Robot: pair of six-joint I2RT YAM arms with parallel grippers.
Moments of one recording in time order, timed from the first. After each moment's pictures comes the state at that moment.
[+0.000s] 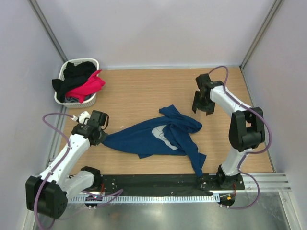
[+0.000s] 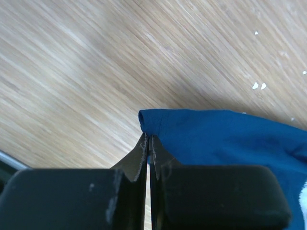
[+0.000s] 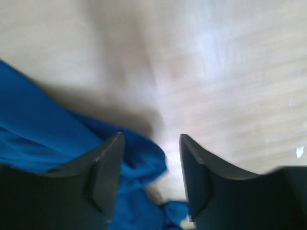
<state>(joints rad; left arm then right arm) -0.29 0.98 0.74 -0.93 -0.43 -0.97 0.23 1.73 1.29 -0.87 0.18 0.48</state>
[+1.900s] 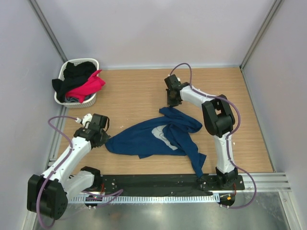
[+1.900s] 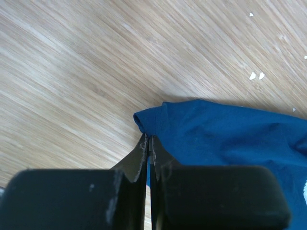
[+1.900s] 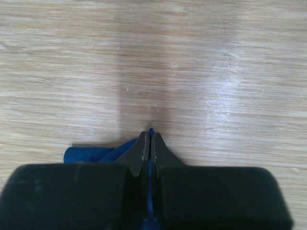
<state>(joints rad) -0.27 0.99 0.62 -0.74 -0.34 -0.91 0.47 2.18 1.65 -0.55 0.14 0.39</state>
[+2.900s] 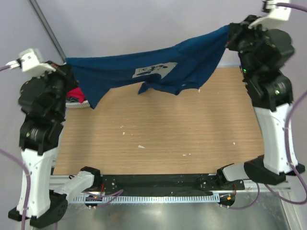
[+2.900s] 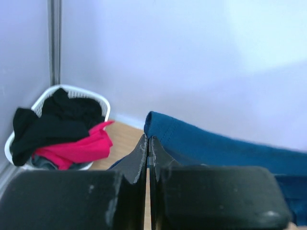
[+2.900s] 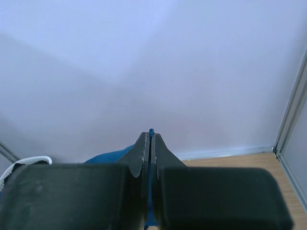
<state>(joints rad) -0.26 1.02 1.64 -0.56 -0.42 -0.32 0.36 1.45 2.17 -0.54 0.36 0.15</state>
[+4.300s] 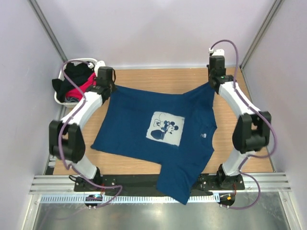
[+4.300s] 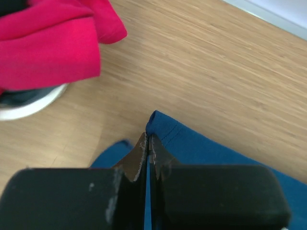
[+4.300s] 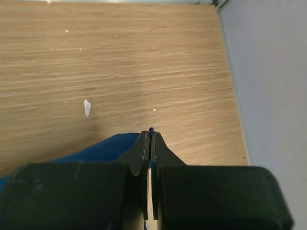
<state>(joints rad) -0.23 1.57 1.30 -0.34 -0.38 -0.47 0.15 1.65 1.47 -0.35 0.47 -0.08</state>
